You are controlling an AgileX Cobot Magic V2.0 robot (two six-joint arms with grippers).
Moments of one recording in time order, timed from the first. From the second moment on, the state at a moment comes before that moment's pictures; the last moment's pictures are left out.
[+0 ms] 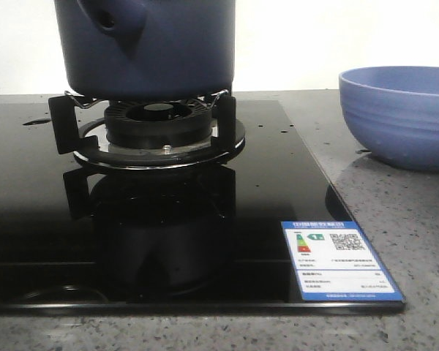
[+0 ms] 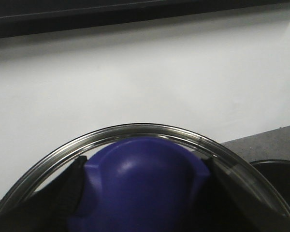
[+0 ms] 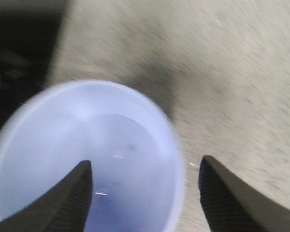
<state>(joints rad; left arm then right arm) -0.13 1.11 -1.15 -0.51 0.34 0.57 -0.13 1.37 -1.27 0.31 1.03 -0.31</state>
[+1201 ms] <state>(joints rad) -0.09 1.10 -1.15 -0.51 0.36 0.58 -0.09 1.59 -1.56 0.30 1.23 -0.26</state>
